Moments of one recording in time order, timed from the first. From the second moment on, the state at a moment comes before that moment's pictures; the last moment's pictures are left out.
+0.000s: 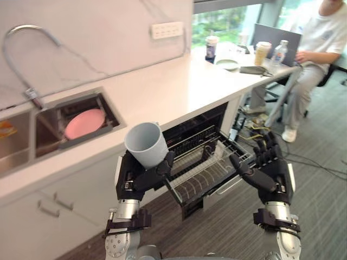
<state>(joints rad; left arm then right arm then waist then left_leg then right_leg) 0.39 0.05 -0.20 -0.19 -0.26 -0.47 0.01 0.38 -0.09 -0.07 -0.12 0.39 -0.35 0.12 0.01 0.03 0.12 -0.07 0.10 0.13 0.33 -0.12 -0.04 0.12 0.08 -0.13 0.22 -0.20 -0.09</state>
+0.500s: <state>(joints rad) 0.29 0.08 -0.19 -0.10 -0.07 -0.46 0.12 0.35 -0.07 -0.08 -0.23 0.53 -0.30 0.31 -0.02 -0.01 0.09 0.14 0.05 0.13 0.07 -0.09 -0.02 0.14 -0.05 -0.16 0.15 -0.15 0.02</state>
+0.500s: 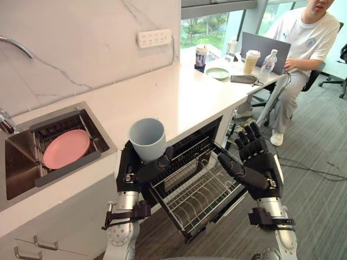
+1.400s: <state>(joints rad) 0.08 0.14 -0.40 -0.06 0.36 -0.41 0.28 0.17 -0.15 0.13 -0.36 0.51 -0.13 0.29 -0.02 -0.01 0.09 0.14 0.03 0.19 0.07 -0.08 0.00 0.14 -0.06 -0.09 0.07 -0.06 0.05</state>
